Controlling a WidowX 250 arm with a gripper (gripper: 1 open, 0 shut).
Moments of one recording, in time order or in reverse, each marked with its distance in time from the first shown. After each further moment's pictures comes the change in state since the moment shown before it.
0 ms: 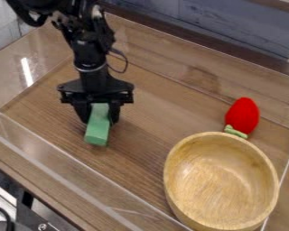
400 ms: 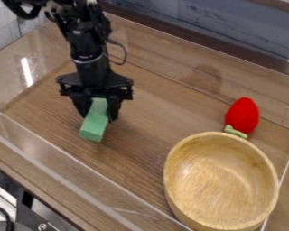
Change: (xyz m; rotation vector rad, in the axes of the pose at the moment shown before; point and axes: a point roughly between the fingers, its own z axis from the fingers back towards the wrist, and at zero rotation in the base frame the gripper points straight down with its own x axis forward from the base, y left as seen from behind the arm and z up) arm -0.006 -0.011 0.019 -0.040 0.000 -0.159
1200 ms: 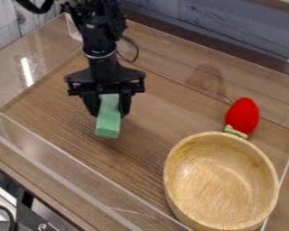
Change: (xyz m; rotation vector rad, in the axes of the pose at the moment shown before) arm 0.000 -0.022 0.004 0.017 0.004 0.166
